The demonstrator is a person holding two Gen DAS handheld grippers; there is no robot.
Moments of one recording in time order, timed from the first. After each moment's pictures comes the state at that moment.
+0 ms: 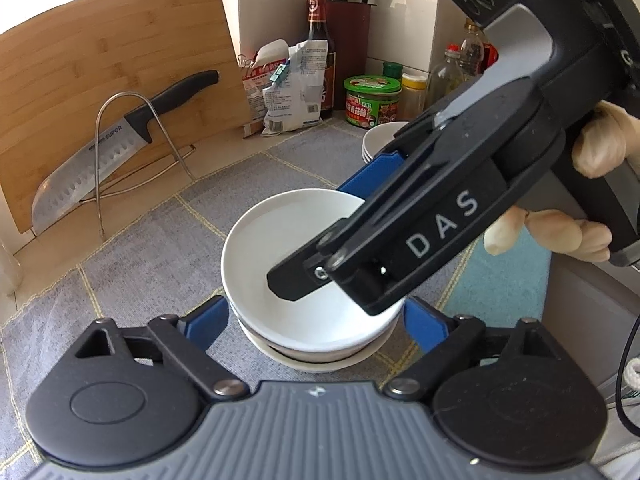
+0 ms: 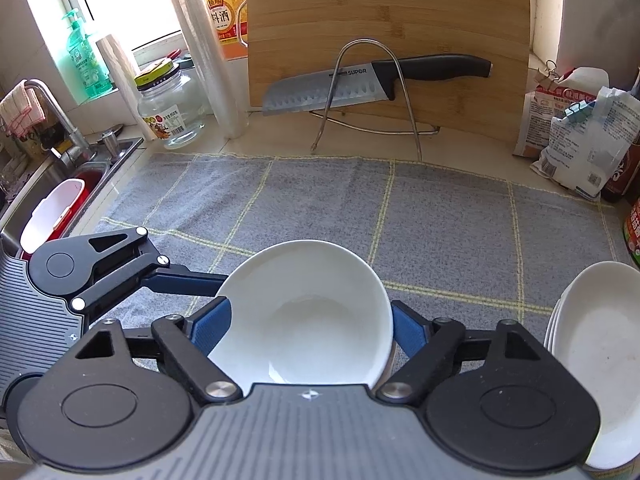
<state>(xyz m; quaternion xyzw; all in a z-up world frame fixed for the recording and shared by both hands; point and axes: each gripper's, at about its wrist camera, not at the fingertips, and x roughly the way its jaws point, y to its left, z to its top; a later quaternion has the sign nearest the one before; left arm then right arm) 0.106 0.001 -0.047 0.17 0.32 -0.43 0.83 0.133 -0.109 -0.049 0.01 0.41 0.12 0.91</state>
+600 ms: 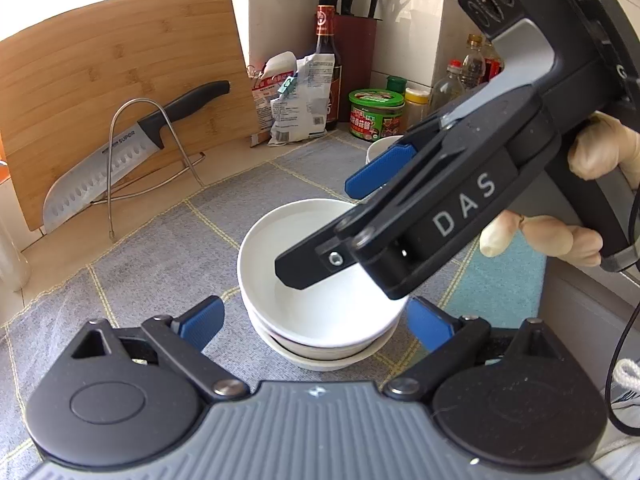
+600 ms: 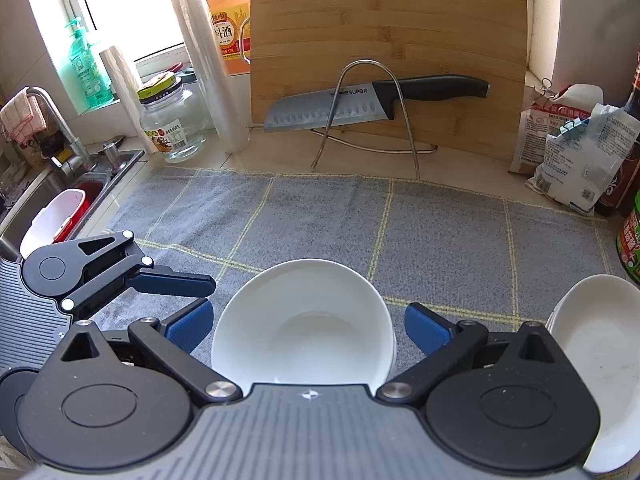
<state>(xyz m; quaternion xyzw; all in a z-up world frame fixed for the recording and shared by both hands) 0.106 0.016 -0.040 0.16 0.31 -0.43 0.83 0.127 -0.107 -0.040 0.01 0.39 0.11 0.92</state>
